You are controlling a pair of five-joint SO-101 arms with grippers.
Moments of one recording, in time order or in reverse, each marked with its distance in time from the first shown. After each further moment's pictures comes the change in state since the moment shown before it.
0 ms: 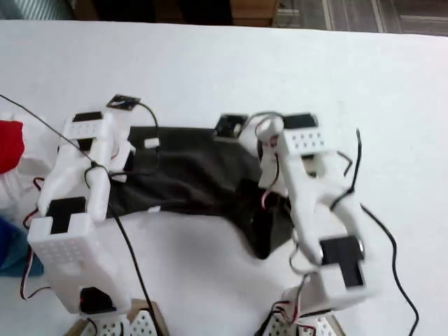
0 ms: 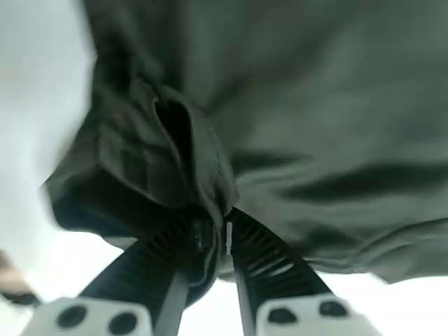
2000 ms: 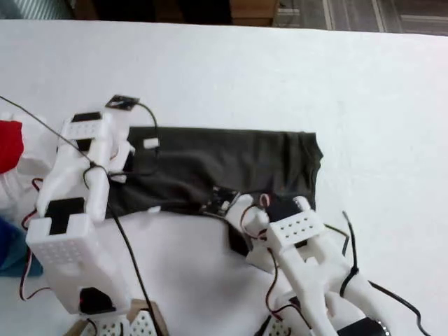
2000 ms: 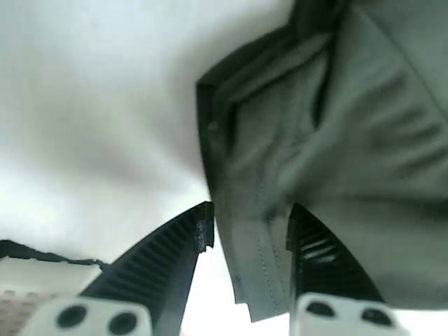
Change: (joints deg) left arm -0.4 -0.5 0.5 0.0 0.0; right arm -15.0 -39.3 53.8 -11.8 -18.3
